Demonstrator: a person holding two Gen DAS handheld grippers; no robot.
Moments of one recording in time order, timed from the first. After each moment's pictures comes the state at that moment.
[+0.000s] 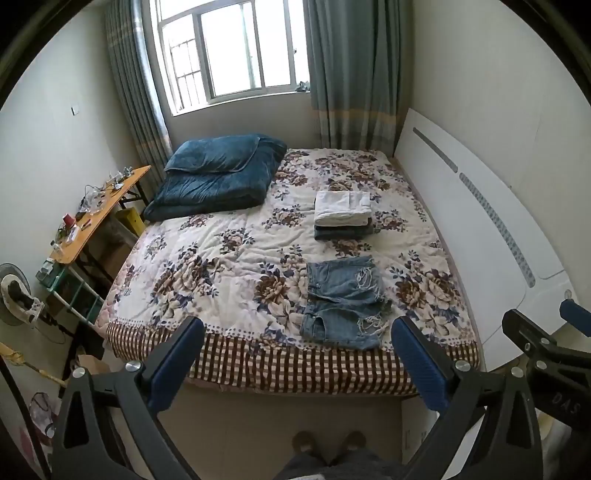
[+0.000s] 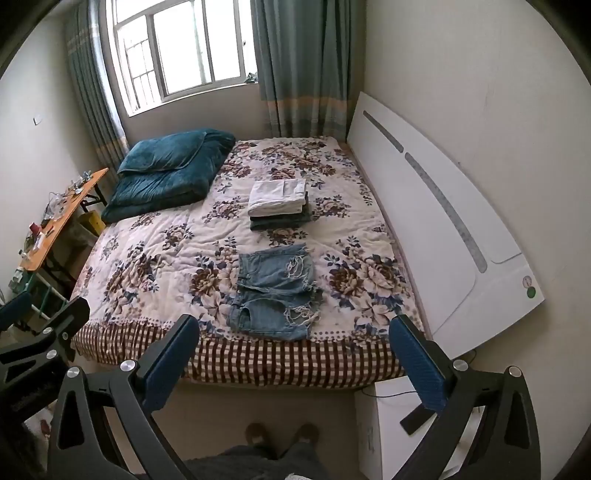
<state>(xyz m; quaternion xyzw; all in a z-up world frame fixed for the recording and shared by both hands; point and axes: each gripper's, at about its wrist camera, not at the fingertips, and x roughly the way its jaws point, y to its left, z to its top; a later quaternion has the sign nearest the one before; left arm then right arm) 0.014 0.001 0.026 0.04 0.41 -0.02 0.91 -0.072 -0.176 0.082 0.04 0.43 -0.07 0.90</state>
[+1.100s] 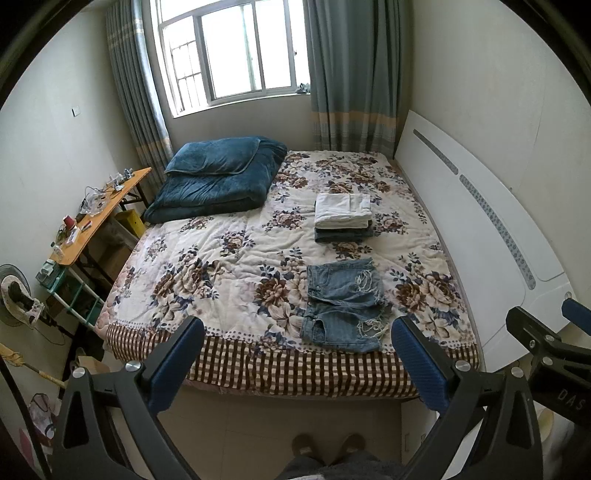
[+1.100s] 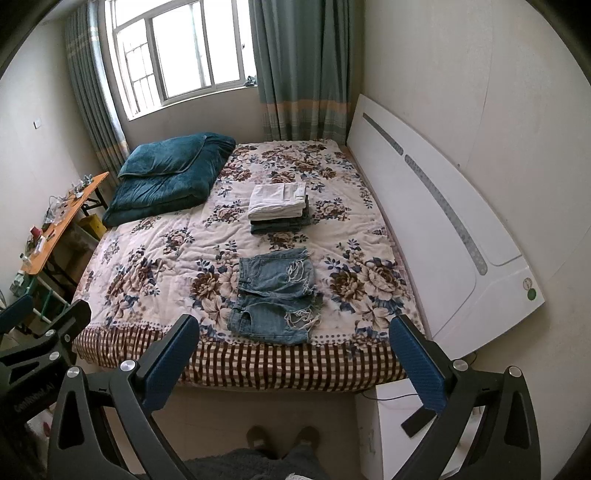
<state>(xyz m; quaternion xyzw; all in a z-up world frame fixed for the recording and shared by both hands) 0.010 -0.001 0.029 0.05 0.41 -0.02 0.91 -0.078 -0.193 0.097 0.05 0.42 -0.07 0.90</state>
